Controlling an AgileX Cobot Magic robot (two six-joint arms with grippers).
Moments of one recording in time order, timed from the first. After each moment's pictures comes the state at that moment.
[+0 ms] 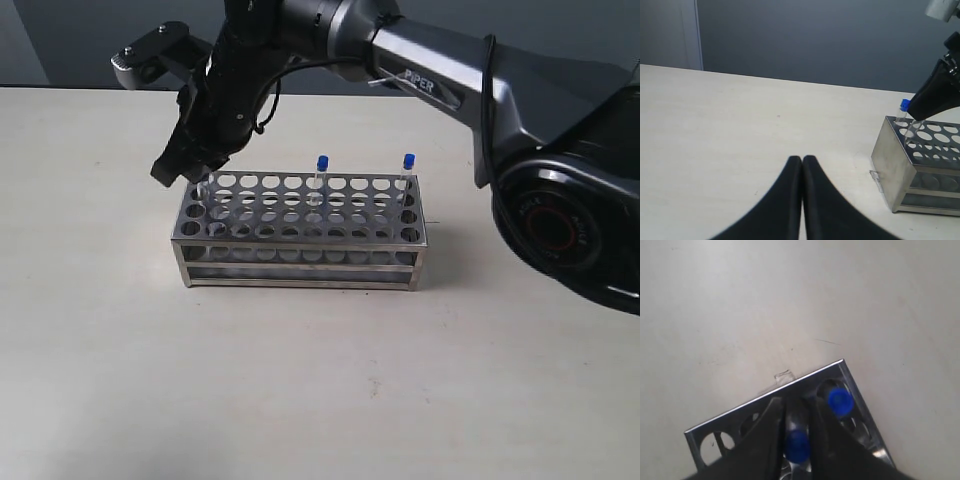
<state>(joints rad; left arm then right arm) 0.16 0.01 0.00 -0.20 0.24 0.06 0.87 2.37 -2.22 0.29 1.04 -0.49</state>
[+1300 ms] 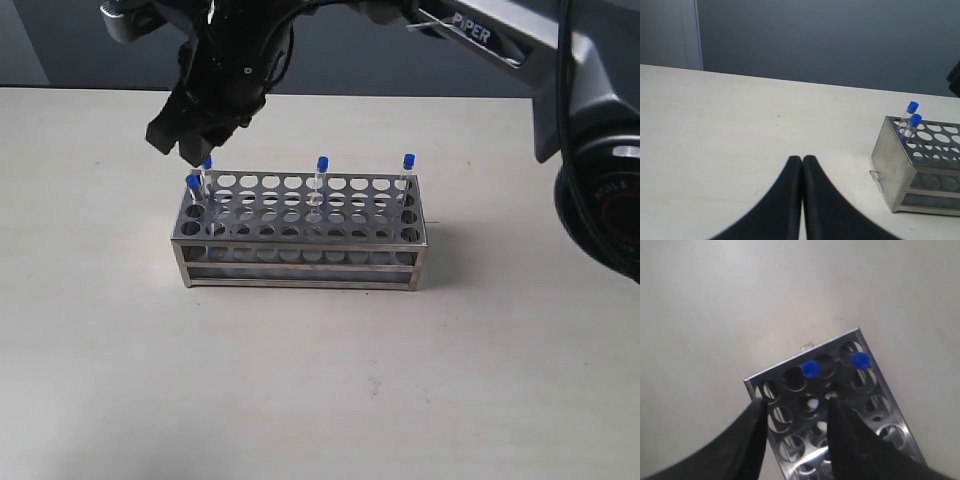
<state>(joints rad) 0.16 0.01 0.00 -0.20 0.24 0.06 0.87 2.25 -2.22 0.25 1.21 -0.40</state>
